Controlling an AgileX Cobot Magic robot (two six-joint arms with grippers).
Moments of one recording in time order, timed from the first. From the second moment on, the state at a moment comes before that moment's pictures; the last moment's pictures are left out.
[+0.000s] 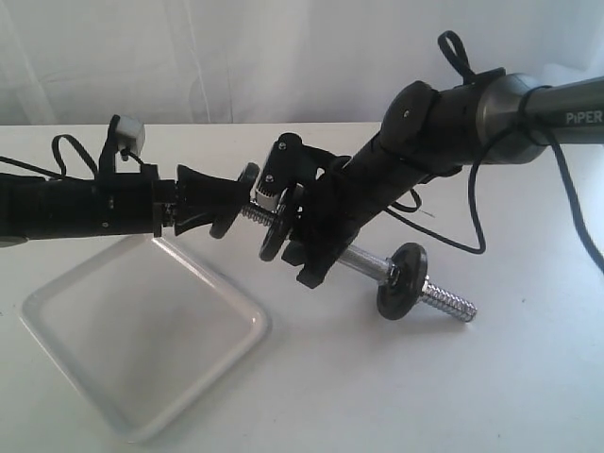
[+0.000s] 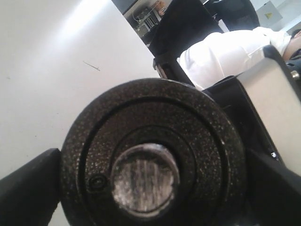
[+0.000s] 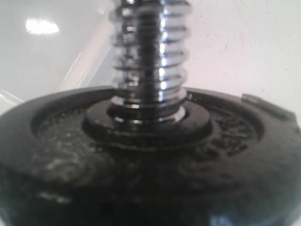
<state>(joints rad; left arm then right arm) -0.16 2.00 -1.02 -1.79 1.24 1.69 0.47 1.96 -1.34 0.67 0.62 -1.32</state>
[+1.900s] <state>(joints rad) -0.16 1.99 -1.02 -1.74 1.21 1.64 0.48 1.97 -1.34 0.67 0.61 -1.32</state>
